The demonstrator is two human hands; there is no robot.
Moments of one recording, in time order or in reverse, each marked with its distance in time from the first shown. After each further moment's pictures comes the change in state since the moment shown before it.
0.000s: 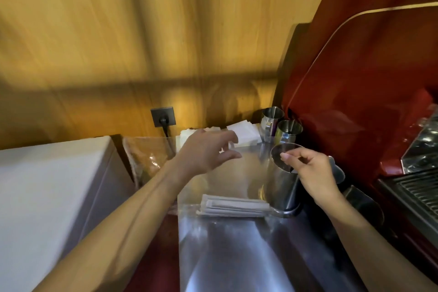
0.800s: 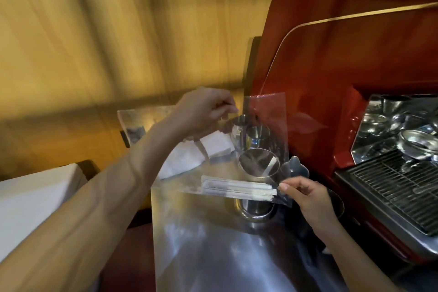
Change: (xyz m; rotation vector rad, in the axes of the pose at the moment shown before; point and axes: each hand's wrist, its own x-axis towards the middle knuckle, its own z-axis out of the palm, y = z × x) left_hand 0.071 0.060 -0.068 -0.193 0.101 0.226; right_hand -0.053 0.031 -0.051 0.119 0.115 0.072
